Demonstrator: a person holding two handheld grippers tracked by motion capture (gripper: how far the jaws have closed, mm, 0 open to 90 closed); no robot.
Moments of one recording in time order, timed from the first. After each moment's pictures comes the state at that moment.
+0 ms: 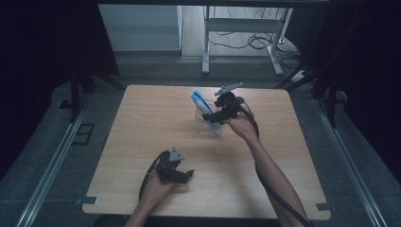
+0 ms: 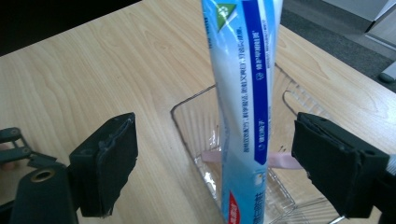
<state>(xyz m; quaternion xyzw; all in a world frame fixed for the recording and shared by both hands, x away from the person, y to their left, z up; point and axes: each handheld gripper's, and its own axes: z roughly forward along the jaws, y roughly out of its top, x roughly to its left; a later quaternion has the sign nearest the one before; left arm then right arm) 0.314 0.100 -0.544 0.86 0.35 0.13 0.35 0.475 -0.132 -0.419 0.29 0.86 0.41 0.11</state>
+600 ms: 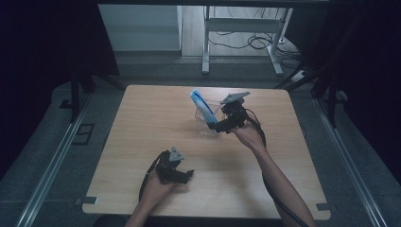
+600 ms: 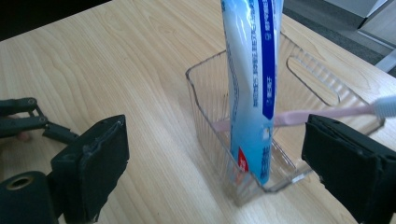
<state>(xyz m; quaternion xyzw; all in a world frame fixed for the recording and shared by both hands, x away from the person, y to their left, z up) 0.314 0.101 -0.543 0.86 0.35 0.13 0.35 0.443 -0.150 -0.422 0.30 0.86 0.41 0.12</state>
